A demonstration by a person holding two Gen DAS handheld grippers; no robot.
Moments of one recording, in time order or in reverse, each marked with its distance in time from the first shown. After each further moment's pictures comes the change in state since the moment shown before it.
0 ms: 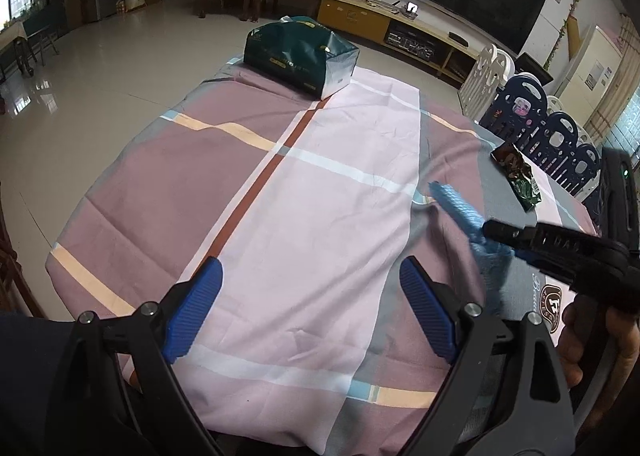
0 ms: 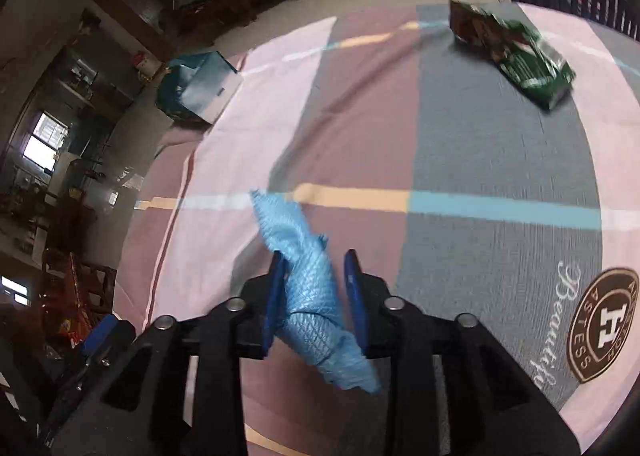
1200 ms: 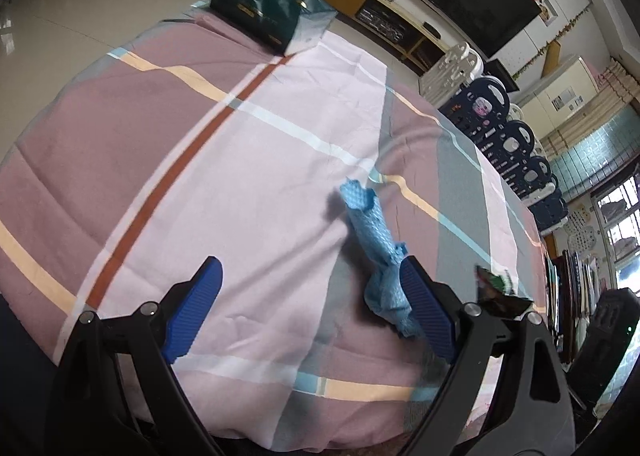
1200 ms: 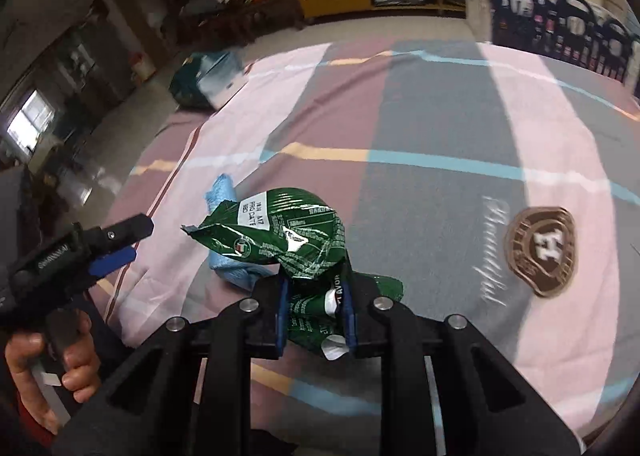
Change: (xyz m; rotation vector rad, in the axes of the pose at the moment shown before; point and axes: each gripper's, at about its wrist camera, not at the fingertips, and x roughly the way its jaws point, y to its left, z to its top) left arm 0.031 0.001 -0.001 -0.097 0.154 -0.259; right arm -0.070 0.011 -0.095 -0.053 -0.157 -0.128
